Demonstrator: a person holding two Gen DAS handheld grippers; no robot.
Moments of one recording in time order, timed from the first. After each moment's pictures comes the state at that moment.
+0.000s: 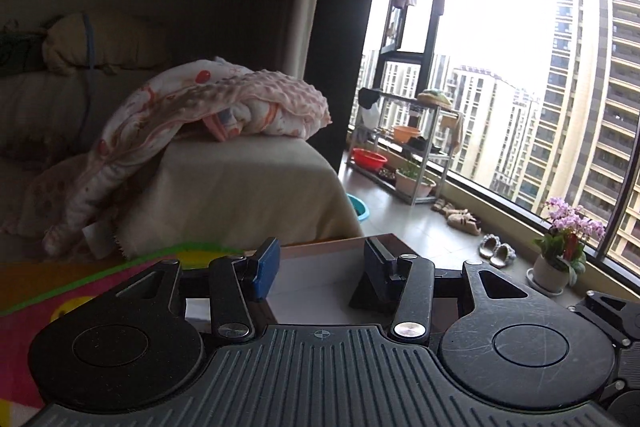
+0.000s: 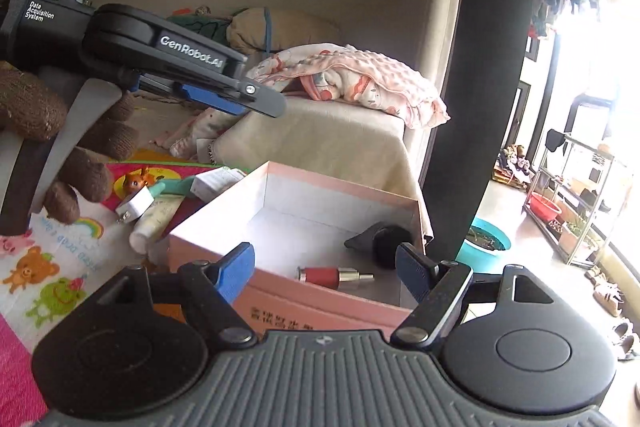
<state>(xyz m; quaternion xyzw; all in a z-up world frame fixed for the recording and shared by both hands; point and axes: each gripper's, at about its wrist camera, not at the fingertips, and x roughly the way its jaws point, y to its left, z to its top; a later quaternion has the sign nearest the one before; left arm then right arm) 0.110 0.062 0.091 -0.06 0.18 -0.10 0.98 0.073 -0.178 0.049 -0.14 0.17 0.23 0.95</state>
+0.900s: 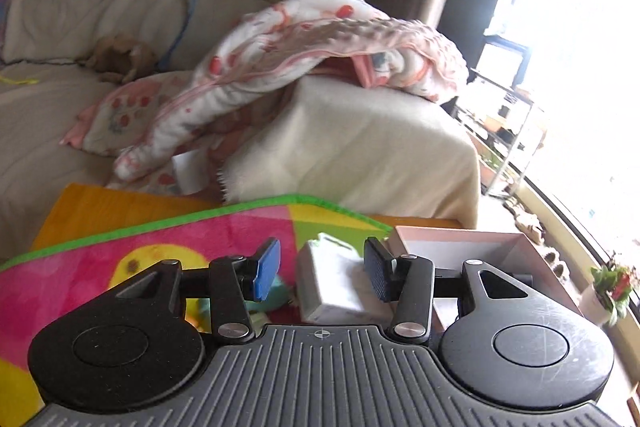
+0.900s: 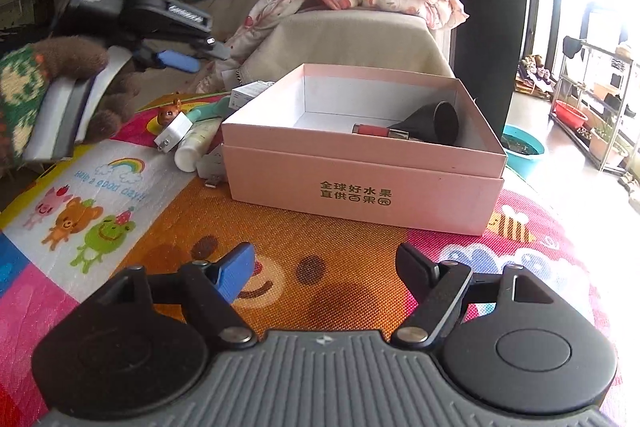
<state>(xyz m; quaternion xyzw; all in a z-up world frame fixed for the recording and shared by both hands) 0.190 0.131 0.062 -0.14 0.27 0.00 0.95 0.045 -0.170 0.005 -0.07 0.29 0.24 0.92</state>
